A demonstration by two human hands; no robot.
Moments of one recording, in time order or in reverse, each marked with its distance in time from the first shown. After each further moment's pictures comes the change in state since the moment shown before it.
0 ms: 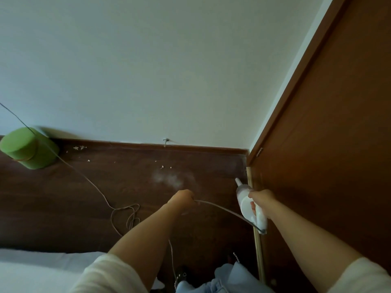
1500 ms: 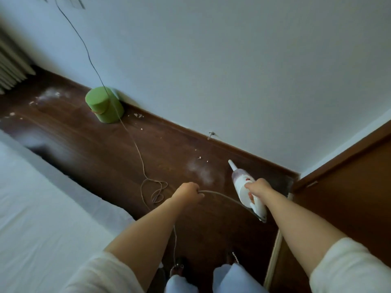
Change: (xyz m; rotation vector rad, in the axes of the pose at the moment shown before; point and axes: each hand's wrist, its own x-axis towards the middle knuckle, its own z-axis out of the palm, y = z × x) left_hand 0.012 -0.018 -0.041 -0.275 0.176 -0.250; right_hand 0.061 -0.126 0.069 -0.569 -0.198 -0.289
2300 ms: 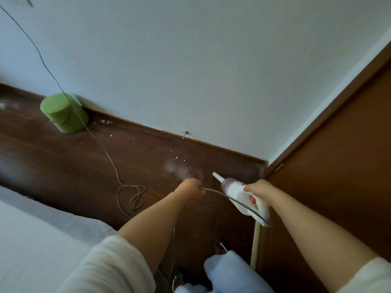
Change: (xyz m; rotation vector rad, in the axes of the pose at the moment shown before) left_hand 0.000 0.030 0.032 0.122 -0.051 0.168; right_hand -0.042 0.064 -0.022 0.126 0.012 0.082
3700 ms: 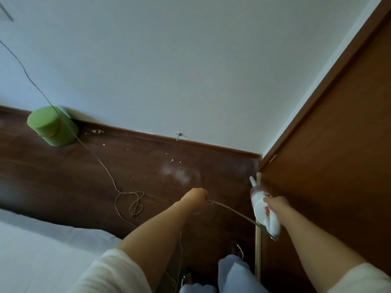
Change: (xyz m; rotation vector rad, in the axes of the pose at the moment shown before) left_hand -0.025 -0.003 0.029 0.132 -0.102 0.150; right_hand -0.018 0.082 0.009 0.263 0.217 0.150
